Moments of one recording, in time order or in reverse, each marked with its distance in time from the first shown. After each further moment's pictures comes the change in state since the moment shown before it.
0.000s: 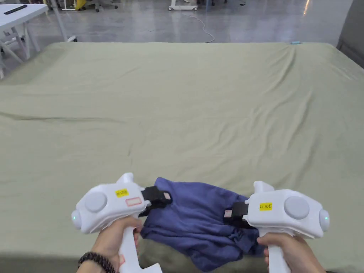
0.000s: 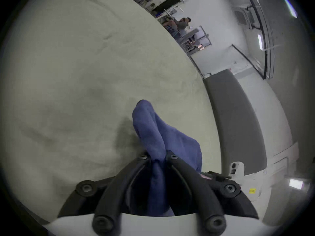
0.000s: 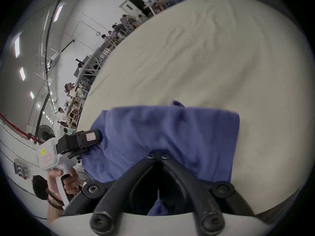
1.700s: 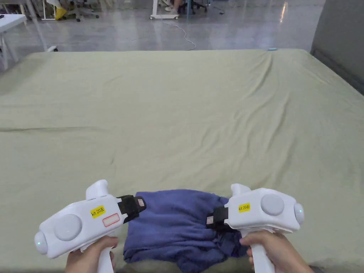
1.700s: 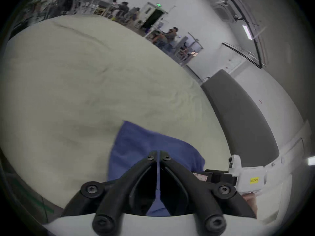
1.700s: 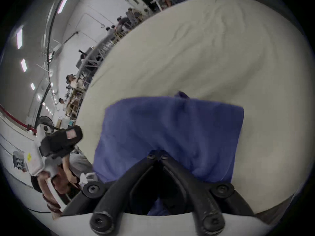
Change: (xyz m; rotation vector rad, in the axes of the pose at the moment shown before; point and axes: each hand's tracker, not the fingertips) left arm 0.015 -0.035 0.047 0.162 0.075 -0.128; right arm 0.011 -0.004 -0.011 -0.104 -0.005 0.032
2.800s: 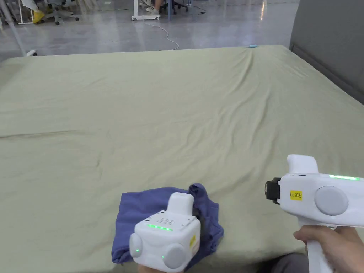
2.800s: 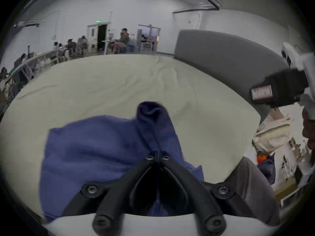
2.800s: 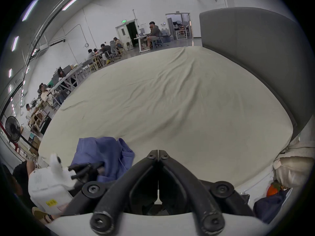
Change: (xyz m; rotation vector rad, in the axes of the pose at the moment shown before) left arm 0.131 -0.120 -0.094 -0.056 0.032 -0.656; right arm 0.006 -0.024 0.154 0.404 -0.392 0.083
